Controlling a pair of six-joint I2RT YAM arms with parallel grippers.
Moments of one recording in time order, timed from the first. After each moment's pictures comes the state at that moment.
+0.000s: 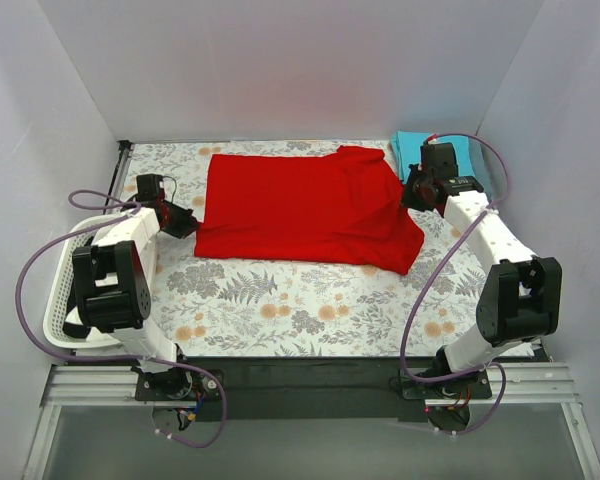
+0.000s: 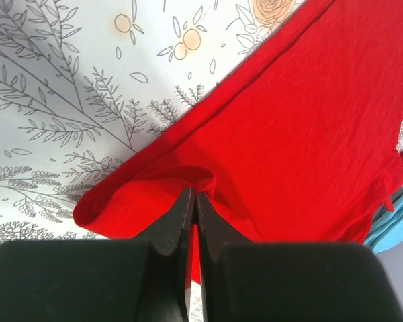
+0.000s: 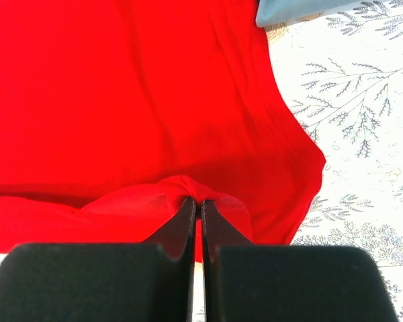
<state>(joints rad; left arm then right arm) 0.13 1.68 1.08 -0.39 0.14 -1.01 0.18 1.56 1.28 -0.54 0.02 0.42</state>
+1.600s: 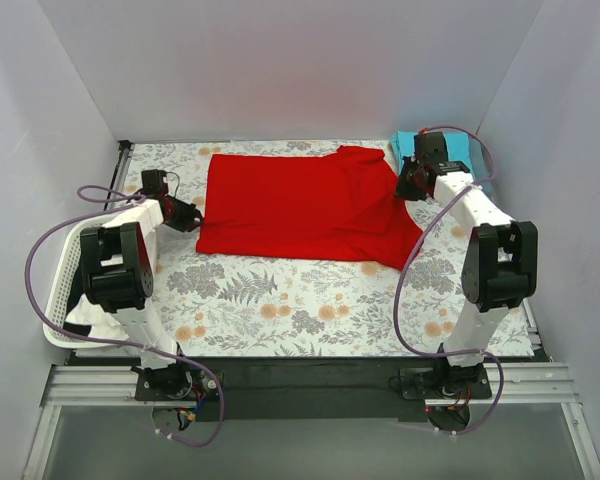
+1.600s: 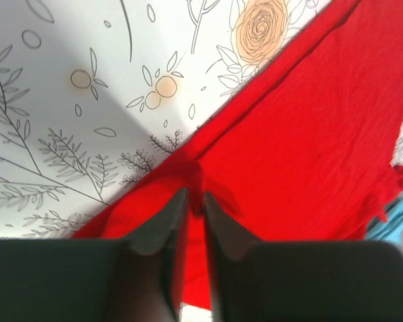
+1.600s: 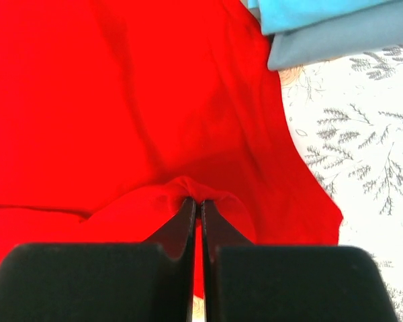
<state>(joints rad) 0.13 1.84 1.18 -0.34 0.17 -1.02 0.15 1.79 1.43 -0.51 -0.02 0.41</state>
